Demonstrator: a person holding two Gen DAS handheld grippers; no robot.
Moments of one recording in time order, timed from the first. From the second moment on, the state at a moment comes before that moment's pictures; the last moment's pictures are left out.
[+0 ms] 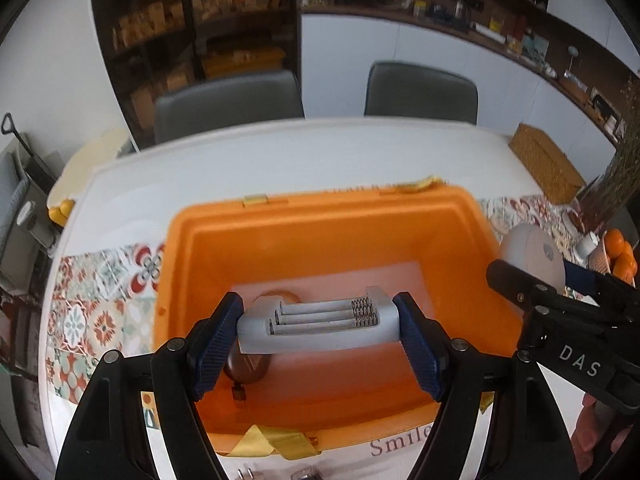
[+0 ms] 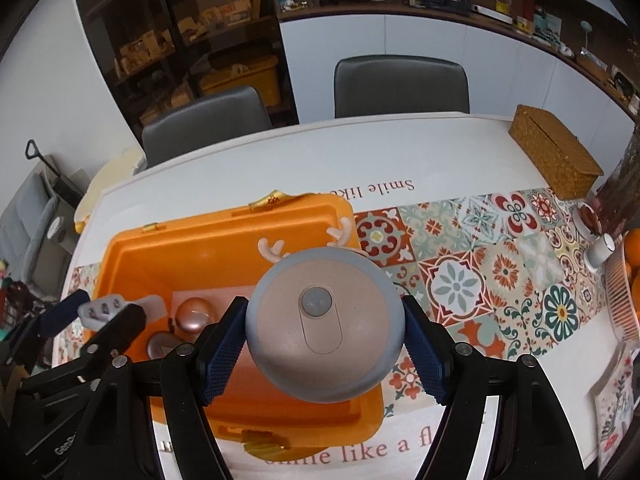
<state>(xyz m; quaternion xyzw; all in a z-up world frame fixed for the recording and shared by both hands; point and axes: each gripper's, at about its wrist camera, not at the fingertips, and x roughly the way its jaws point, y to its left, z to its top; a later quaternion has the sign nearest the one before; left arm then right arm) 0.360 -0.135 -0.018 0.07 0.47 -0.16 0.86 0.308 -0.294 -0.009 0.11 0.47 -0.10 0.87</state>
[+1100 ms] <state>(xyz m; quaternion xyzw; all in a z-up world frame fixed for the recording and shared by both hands) 0.367 -0.062 -0.021 0.06 0.49 -0.02 0.87 0.328 -0.252 -0.030 0.09 0.51 -0.05 0.85</state>
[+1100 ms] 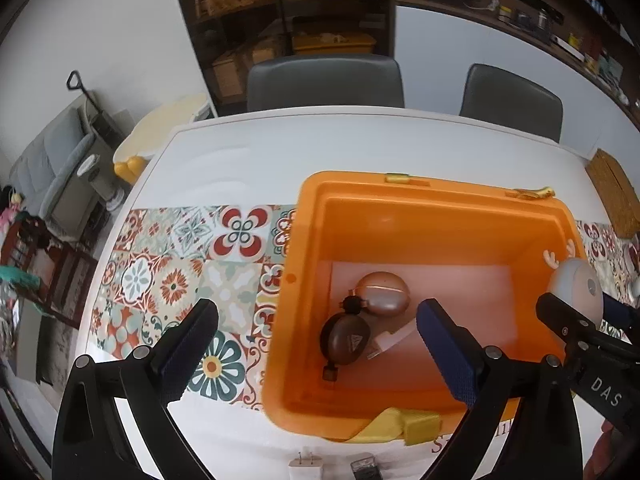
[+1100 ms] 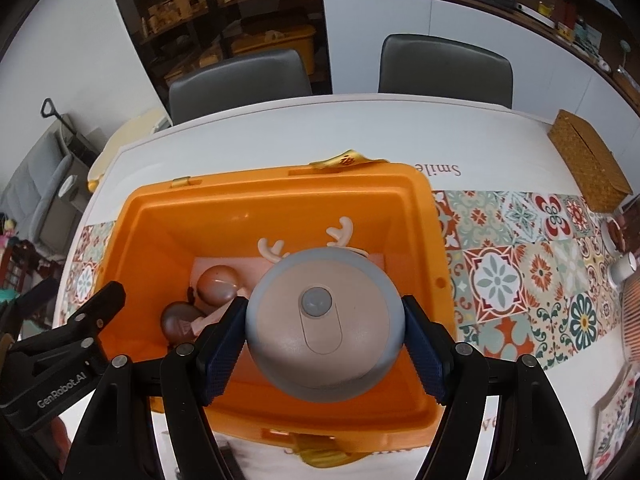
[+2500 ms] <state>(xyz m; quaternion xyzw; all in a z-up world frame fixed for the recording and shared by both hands) 0.263 -0.003 0.002 0.01 0.46 -0.02 0.89 0.232 -0.200 0.023 0.06 0.43 -0.02 0.90</state>
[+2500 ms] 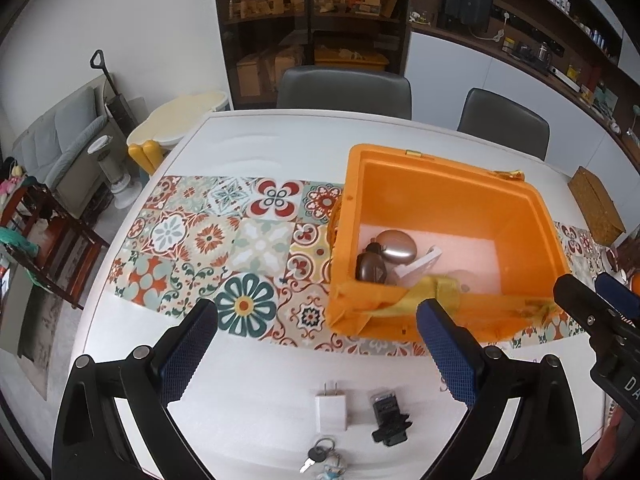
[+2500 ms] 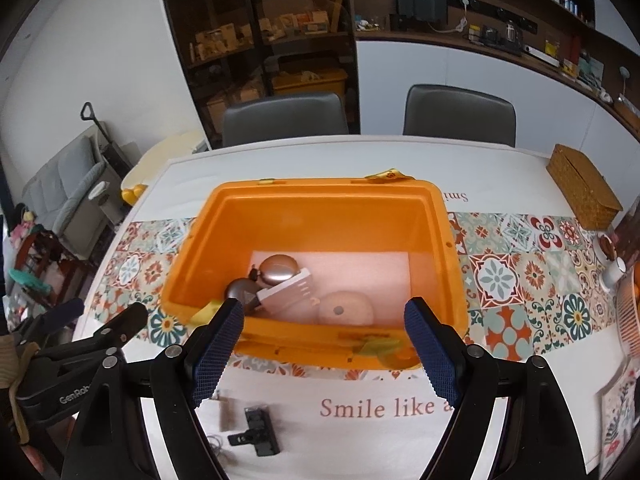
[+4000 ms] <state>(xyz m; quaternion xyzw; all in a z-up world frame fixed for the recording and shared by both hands) 0.201 0.068 -0.073 -0.01 0.55 0.02 0.84 0.191 -0.125 -0.070 0.06 0.53 0.04 0.84</state>
